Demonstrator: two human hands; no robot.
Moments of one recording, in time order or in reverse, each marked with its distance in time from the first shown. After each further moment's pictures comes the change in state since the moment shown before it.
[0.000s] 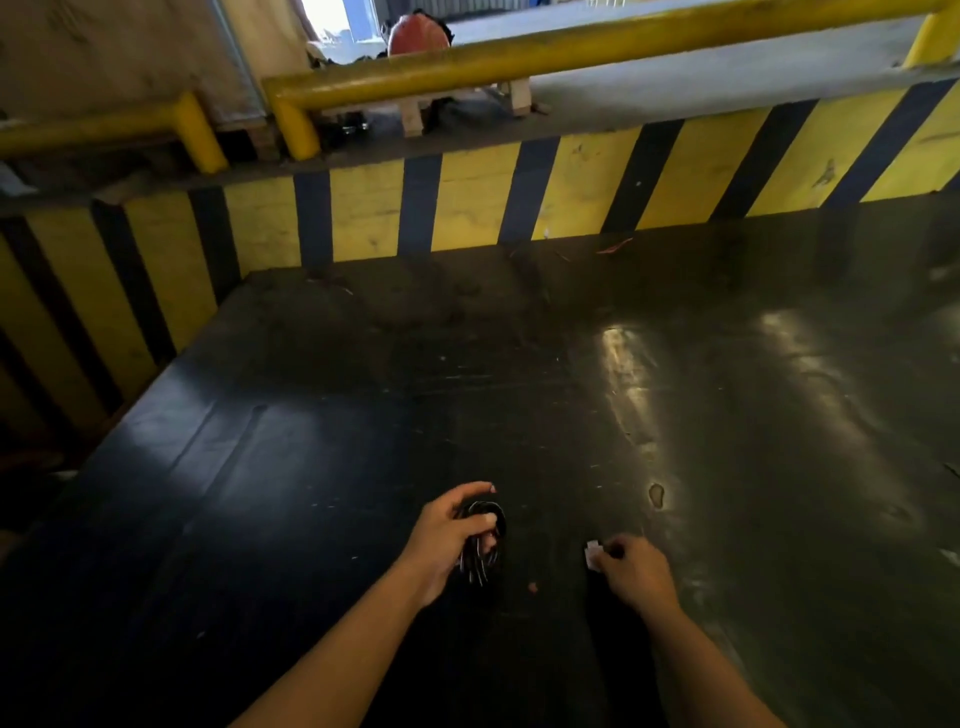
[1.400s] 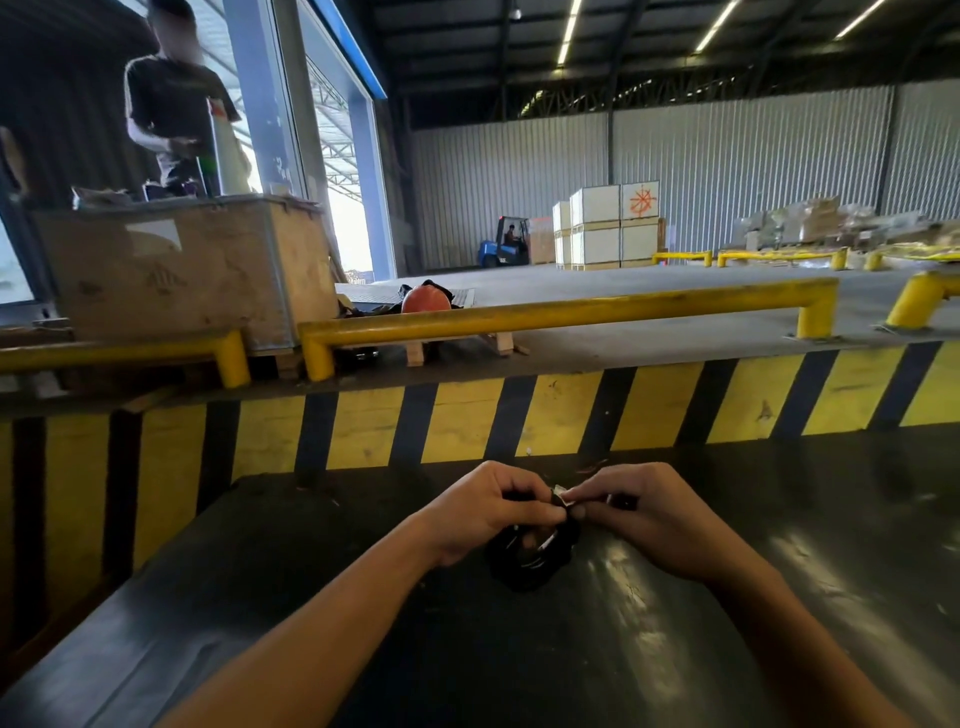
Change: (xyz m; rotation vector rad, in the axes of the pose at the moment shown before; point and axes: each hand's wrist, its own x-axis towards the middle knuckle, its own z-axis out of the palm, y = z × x) left_hand -0.035 0.274 0.064 0.527 -0.503 0.727; right_hand -0.079 -0.235 -0.258 -0.135 0.206 -1.189
